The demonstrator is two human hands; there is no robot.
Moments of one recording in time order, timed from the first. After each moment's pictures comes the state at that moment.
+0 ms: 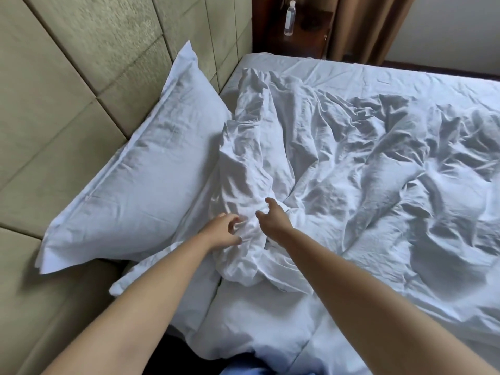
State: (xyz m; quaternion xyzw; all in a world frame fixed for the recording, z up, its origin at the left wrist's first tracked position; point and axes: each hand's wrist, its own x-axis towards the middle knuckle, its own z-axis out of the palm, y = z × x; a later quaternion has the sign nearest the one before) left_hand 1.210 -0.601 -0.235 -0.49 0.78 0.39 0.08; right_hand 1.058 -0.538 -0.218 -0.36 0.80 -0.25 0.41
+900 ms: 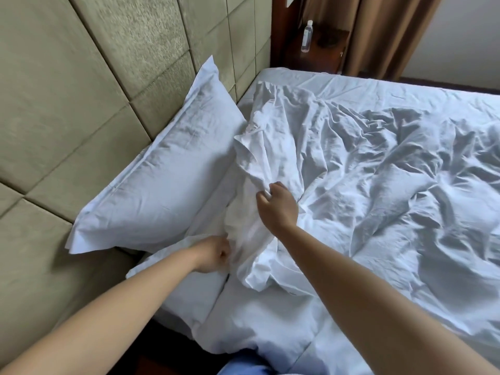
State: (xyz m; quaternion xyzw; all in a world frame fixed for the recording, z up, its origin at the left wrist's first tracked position) left_hand 1.260 -0.550 -0.187 -0.41 0.83 0.29 0.23; right_hand 1.080 -0.530 -0.164 -0.43 0.81 -0.34 0.20
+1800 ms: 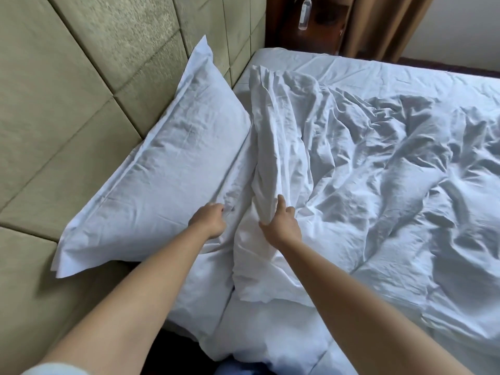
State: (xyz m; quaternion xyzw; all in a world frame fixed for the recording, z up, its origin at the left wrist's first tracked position) left_hand 1.243 -0.659 -0.228 -0.55 0.78 0.24 0.16; right_hand 1.089 -0.558 -0.232 -0.38 0.85 -0.17 0.33
